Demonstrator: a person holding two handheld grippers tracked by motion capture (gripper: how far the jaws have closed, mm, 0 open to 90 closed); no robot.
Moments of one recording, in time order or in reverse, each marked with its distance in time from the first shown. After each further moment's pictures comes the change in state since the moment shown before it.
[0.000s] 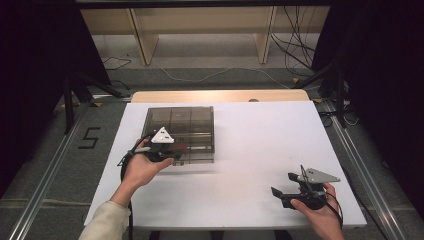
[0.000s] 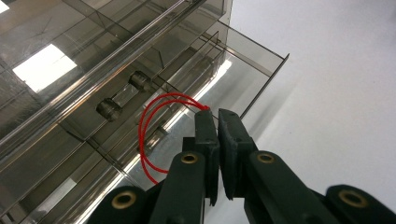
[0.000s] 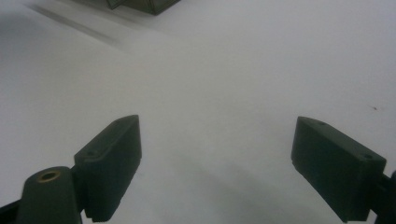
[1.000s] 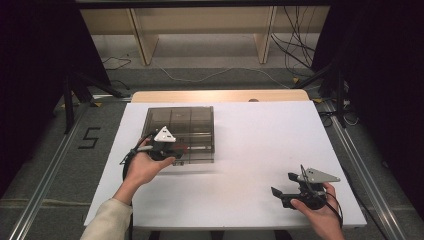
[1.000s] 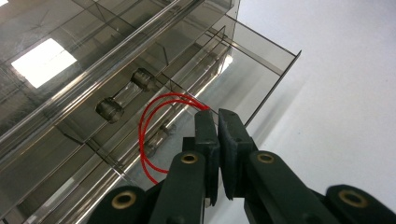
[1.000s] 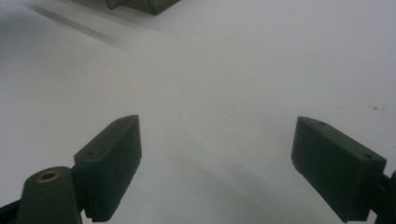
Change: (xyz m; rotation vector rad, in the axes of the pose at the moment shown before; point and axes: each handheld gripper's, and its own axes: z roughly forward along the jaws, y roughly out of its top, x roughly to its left) left arm 0.004 0.001 0.009 0.021 0.004 -0.006; right arm 0.000 0.000 0.000 -0.001 0.001 0.001
